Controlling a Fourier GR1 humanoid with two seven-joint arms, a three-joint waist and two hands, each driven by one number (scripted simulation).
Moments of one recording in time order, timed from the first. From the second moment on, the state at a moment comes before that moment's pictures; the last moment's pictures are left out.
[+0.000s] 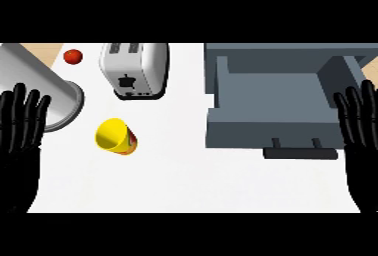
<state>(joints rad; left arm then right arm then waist) 0.04 0.09 0.03 -2.10 -0.03 0.01 -0.01 0.01 -0.07 -0.01 -2.10 -0.06 0.00 -0.01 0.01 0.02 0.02</state>
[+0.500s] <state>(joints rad) -0.06 0.01 -0.16 -2.01 -0.15 0.40 0.09 0.00 -0.12 0.00 -2.07 0.01 0.03 0.01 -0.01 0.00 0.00</state>
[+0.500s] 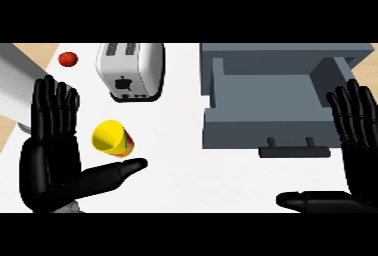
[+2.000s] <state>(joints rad) 0.08 0.01 0.04 -1.42 0.16 0.49 -0.38 -0.05 -0.15 -0.08 -1.98 0.01 0.11 -0.02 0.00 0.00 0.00</state>
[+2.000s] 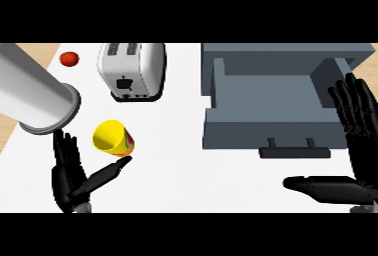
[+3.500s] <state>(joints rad) -0.31 0.11 0.34 -0.40 0.35 0.17 -1.03 -0.05 -0.12 -0.10 -1.98 0.01 0.16 -0.01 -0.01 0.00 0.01</state>
